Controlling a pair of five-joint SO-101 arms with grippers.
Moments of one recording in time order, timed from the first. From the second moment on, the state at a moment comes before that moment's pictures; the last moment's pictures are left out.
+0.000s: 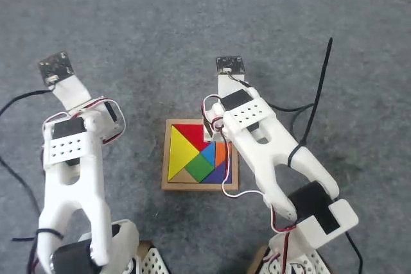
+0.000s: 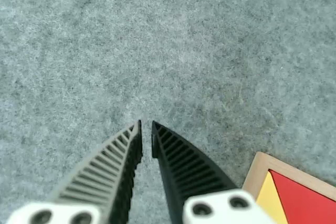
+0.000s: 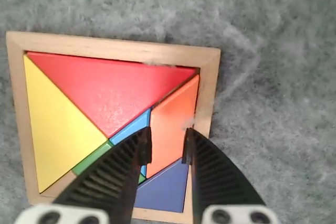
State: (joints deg) left arm -21.4 -24.7 48.3 49.1 18.2; right arm -33.1 3.9 19.5 65.1 -26.2
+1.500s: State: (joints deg) left arm -21.4 -24.7 48.3 49.1 17.9; right arm -9.8 -63.6 80.6 14.8 2.1
